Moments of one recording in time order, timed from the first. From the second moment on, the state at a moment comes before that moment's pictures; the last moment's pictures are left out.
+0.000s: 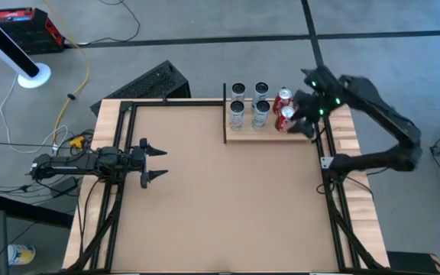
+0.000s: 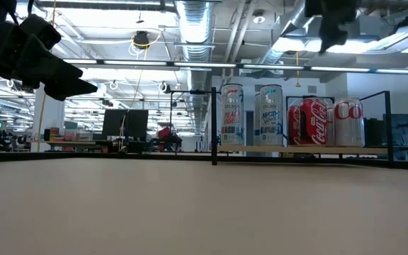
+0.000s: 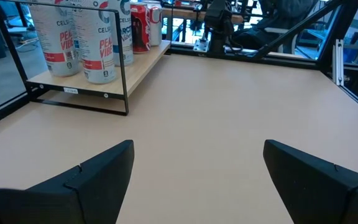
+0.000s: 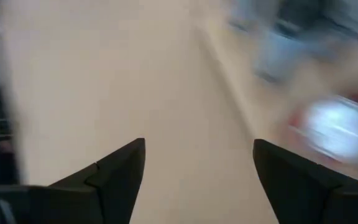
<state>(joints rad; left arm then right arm) -0.01 0.03 0.07 -0.13 -0.16 -0.10 -0.75 1.24 1.50 -1.42 -0.33 -0.20</state>
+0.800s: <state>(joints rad) -0.01 0.03 0.07 -0.13 -0.16 -0.10 -0.06 0.59 0.23 0.32 -0.15 0.15</state>
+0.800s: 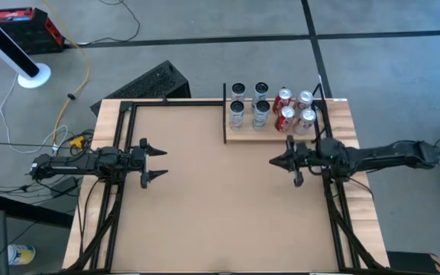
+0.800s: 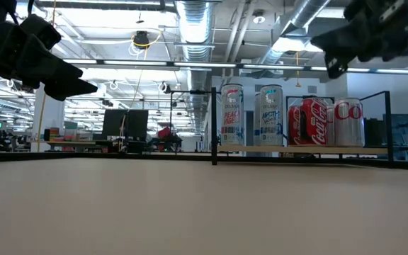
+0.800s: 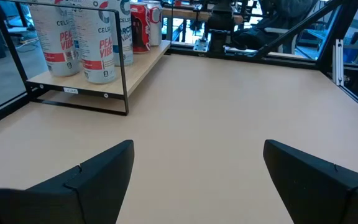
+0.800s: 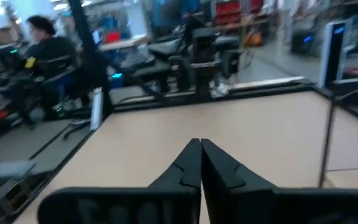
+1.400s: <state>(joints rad) 0.00 0.03 0.07 -0.13 -0.16 -0.10 0.04 0.59 0.01 0.59 0.01 0.16</state>
